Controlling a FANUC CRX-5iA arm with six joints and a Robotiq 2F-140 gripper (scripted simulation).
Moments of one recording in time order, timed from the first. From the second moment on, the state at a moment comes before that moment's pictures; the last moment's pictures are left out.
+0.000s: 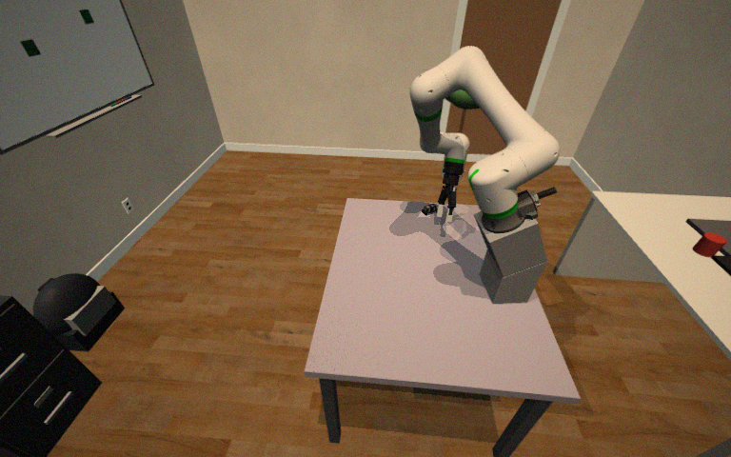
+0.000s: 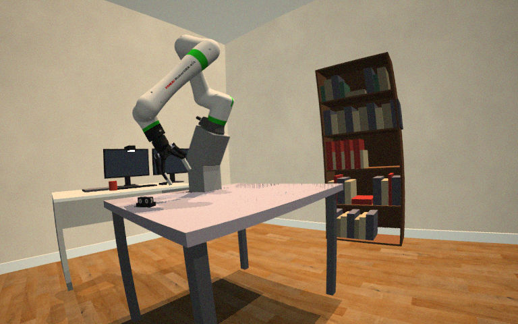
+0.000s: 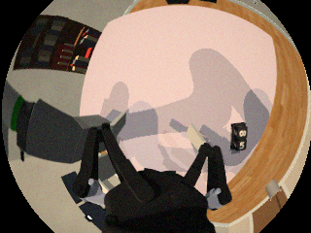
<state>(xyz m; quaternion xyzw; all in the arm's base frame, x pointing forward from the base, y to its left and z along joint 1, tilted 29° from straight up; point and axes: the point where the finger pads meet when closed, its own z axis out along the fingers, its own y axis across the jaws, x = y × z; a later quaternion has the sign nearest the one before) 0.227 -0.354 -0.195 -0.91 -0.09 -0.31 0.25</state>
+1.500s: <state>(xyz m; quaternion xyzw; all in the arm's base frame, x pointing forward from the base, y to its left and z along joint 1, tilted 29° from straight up) 0.215 -0.578 -0.159 -0.95 -0.19 -0.24 -0.03</state>
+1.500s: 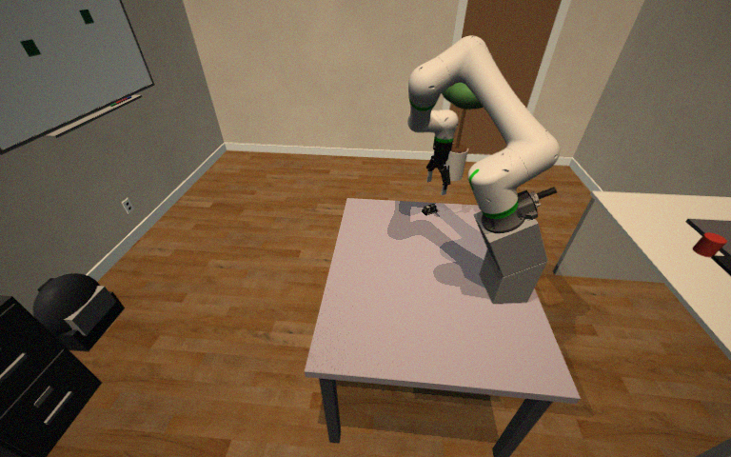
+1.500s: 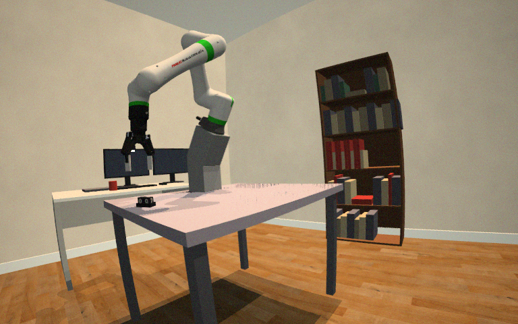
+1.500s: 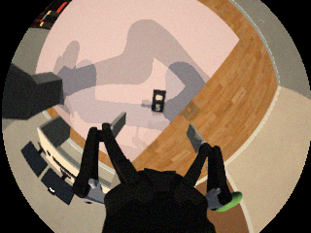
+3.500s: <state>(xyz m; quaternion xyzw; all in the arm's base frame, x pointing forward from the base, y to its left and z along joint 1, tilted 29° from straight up) 0.224 -0.577 -0.174 -0.79 0.56 -0.20 0.16</state>
